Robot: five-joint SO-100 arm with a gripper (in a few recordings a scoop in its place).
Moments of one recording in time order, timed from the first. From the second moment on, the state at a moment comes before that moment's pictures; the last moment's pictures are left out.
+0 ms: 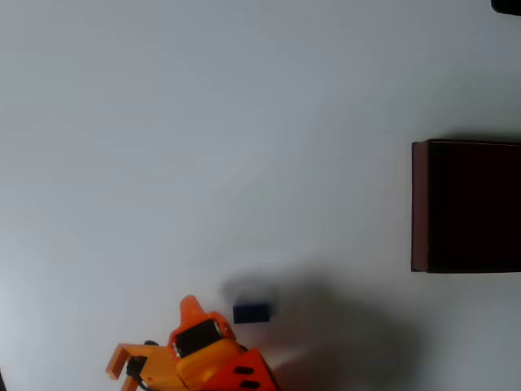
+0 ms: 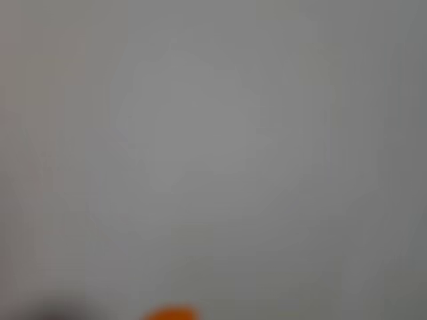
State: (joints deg) arm -29.9 192.2 173.3 72.8 1.4
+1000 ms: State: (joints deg) arm -31.1 192.2 173.3 72.9 5.0
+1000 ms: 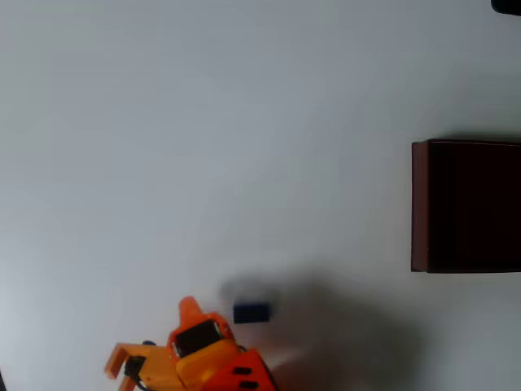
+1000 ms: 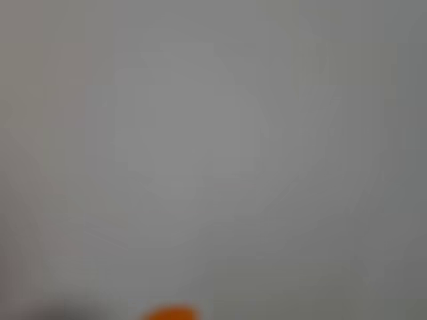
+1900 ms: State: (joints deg) arm -66.1 181.7 154.5 82.1 43.1
